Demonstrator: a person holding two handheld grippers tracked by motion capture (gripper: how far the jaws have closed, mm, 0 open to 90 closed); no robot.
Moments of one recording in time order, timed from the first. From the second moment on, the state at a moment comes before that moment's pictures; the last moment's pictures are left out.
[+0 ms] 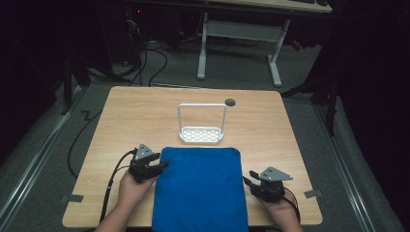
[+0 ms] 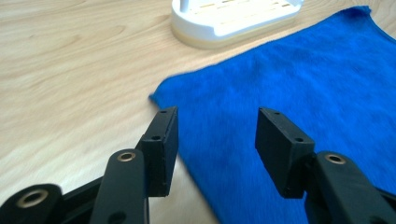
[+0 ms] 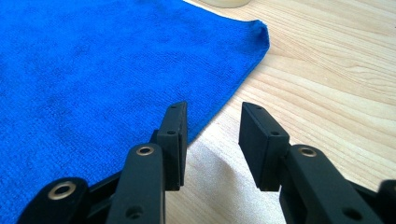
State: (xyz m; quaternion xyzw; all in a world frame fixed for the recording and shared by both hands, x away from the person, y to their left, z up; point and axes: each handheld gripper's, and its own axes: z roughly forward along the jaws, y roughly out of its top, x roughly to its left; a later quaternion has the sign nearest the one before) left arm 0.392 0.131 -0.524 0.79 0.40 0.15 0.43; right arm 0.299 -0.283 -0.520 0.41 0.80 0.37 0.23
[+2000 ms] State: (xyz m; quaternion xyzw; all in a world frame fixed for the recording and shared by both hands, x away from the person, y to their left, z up) left arm 0.428 0.129 -0.536 0.78 0.45 0.12 0.42; right arm 0.402 -0.241 -0.527 0.49 0.77 0.34 0.23
